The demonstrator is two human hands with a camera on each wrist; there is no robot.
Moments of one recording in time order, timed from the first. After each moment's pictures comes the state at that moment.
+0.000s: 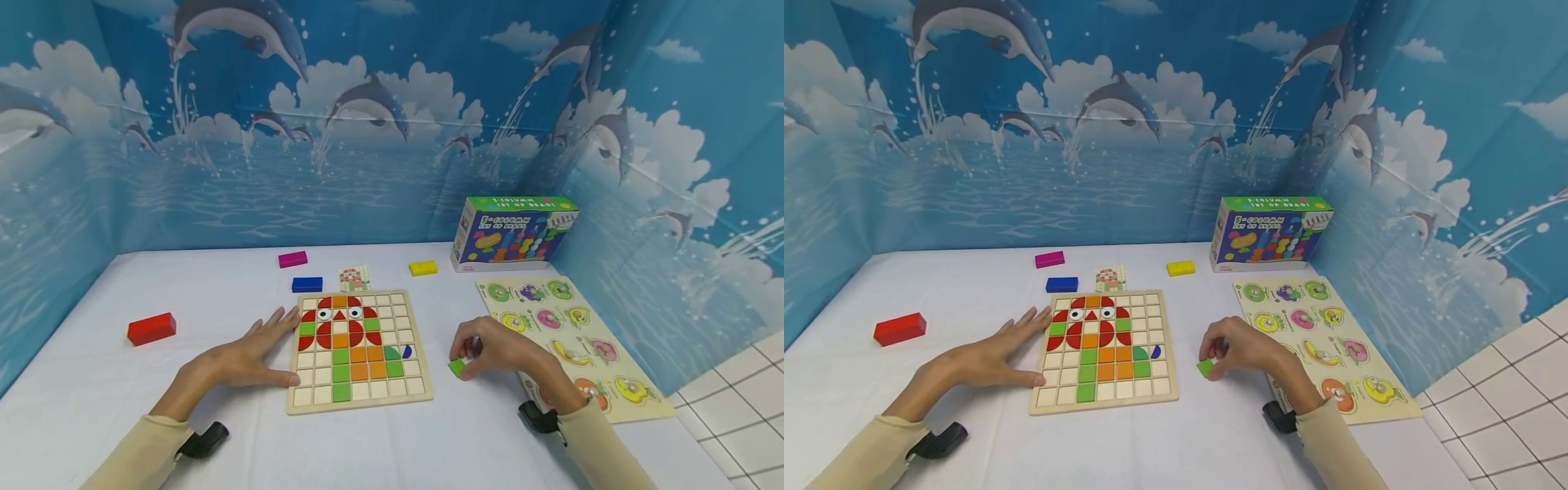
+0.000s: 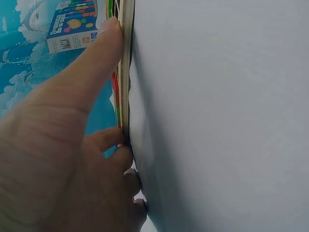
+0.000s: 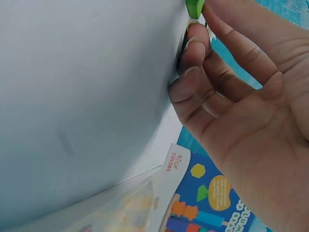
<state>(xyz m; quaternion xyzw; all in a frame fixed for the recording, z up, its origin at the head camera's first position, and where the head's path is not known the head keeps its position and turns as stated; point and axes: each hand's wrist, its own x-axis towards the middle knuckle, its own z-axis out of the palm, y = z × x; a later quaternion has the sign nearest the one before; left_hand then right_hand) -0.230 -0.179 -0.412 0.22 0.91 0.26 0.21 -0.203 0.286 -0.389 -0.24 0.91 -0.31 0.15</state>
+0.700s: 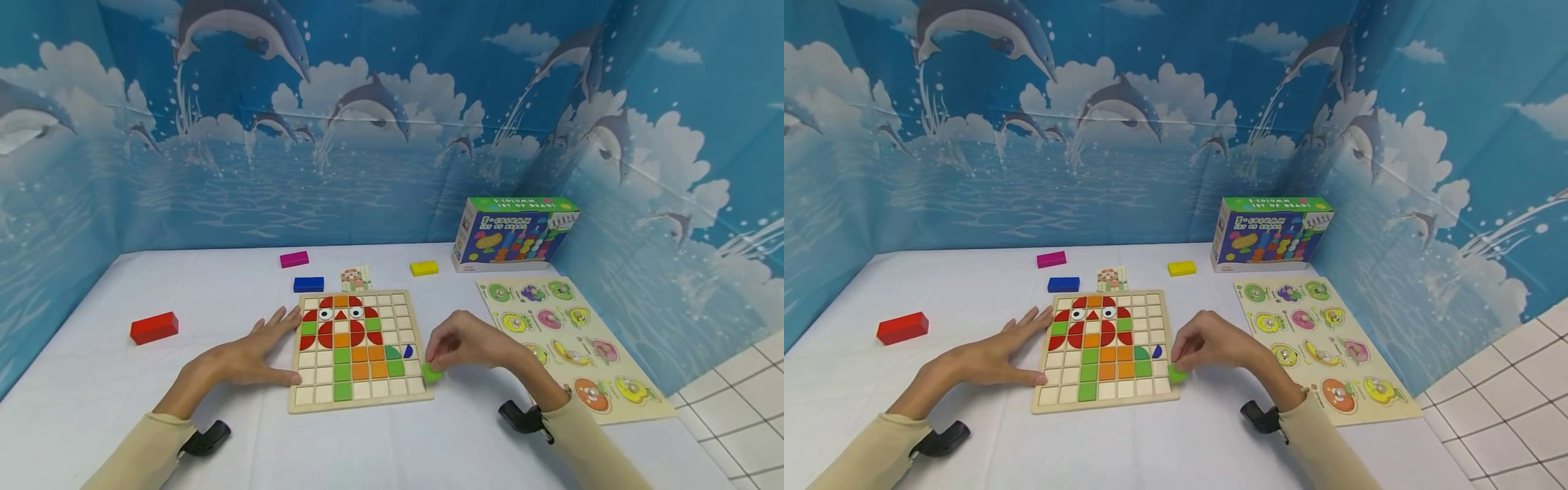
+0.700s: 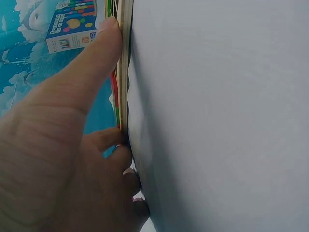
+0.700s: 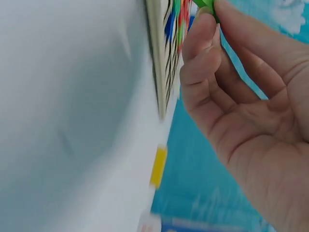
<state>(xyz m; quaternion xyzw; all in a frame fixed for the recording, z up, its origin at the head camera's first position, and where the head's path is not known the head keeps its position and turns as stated) -0.229 -0.181 -0.411 0.24 0.91 0.28 0.21 -0.204 0.244 -0.373 -0.30 0.85 -0.39 0.19</state>
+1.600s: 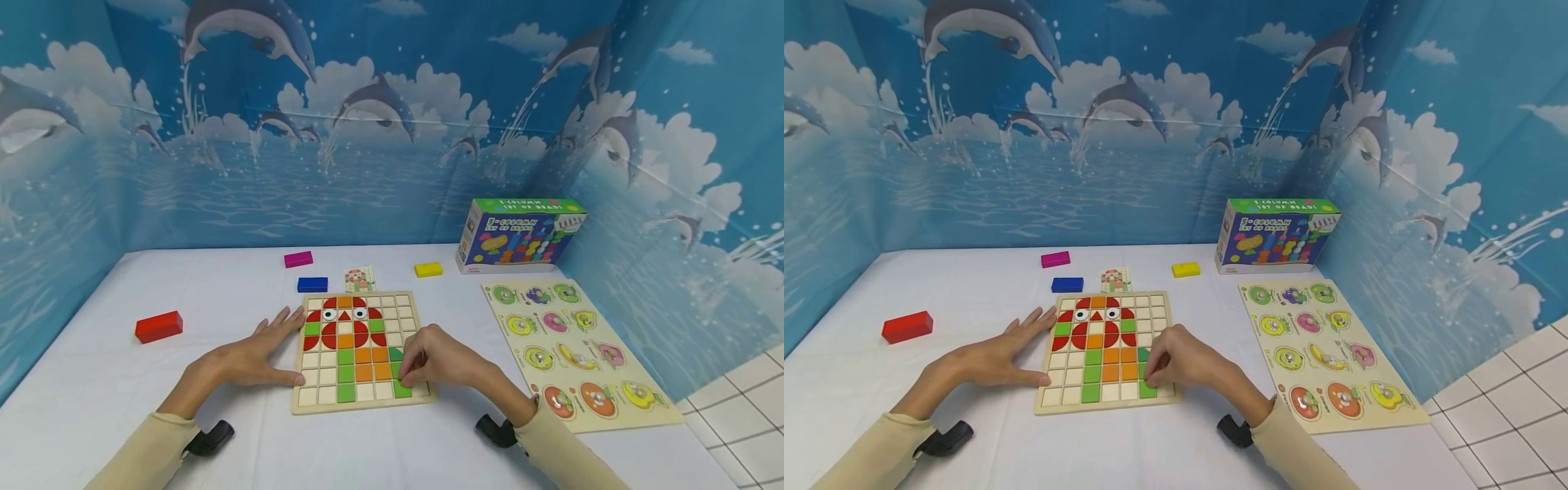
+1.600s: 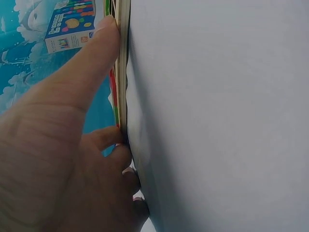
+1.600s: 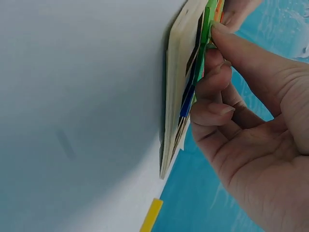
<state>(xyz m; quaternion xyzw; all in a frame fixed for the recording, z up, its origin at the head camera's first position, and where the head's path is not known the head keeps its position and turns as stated) -0.230 -0.180 -0.413 0.22 0.91 0.27 0.21 -0.197 0.188 -0.390 -0.31 0.87 -0.36 0.15</state>
